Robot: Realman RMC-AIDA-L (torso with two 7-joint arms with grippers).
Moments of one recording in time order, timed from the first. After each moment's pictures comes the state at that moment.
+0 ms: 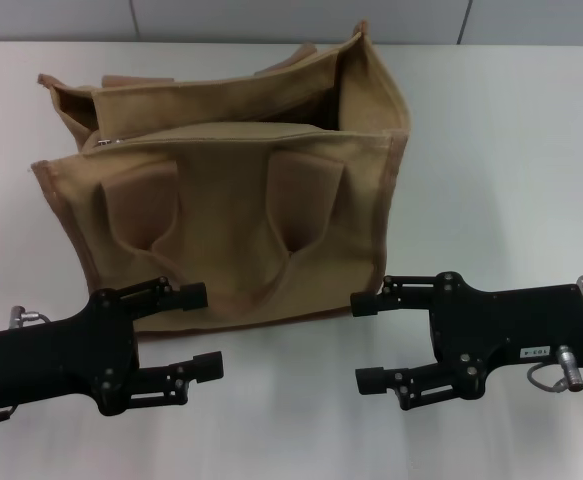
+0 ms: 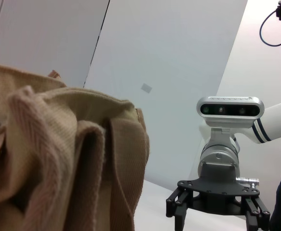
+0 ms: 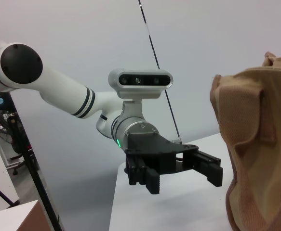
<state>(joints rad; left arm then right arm) -0.35 -2.01 0.68 0.38 1.92 1.87 -1.05 0.60 2.08 -0.69 -0.39 -2.12 -1.79 1.11</state>
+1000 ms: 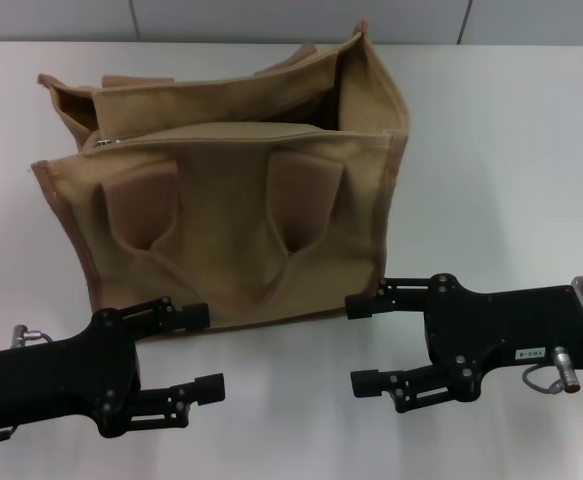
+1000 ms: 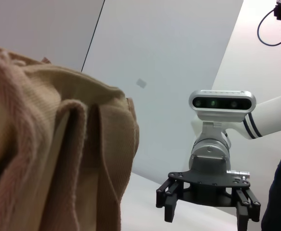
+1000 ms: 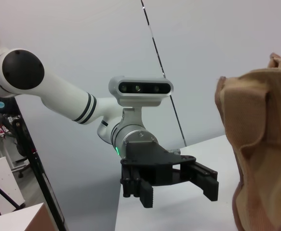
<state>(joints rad) -0.33 -2.02 0.68 0.38 1.95 1.88 -1.05 0.61 2.08 -0.69 -0.37 -2.12 -1.79 1.11</state>
